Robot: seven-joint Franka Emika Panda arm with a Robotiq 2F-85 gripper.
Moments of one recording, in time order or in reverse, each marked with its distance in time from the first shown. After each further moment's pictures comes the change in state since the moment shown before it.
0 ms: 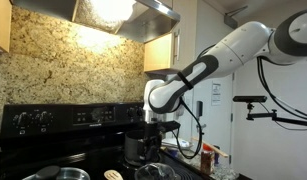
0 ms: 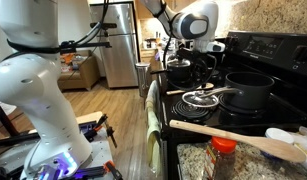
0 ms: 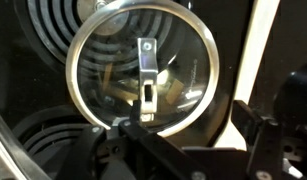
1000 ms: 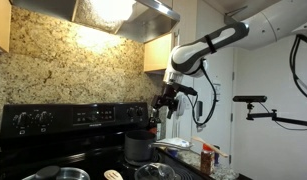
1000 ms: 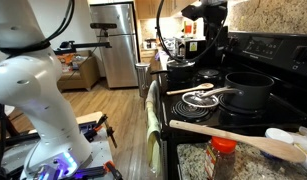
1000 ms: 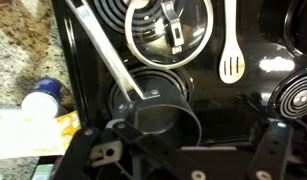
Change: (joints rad) arm -0.052 -0.320 -0.110 -0.038 0.063 -0.086 0.130
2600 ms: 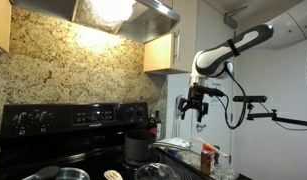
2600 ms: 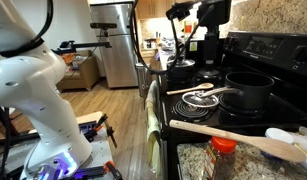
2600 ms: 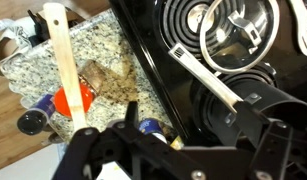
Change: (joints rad) arm -0.143 -0.195 -0.067 -0.225 -0.069 -0.059 0.286
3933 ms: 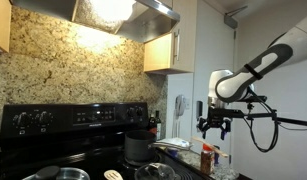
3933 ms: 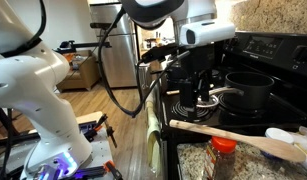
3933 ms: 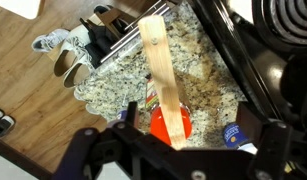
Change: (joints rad) arm -0.126 -0.079 -0.036 -0.320 -0.247 0.247 0.196
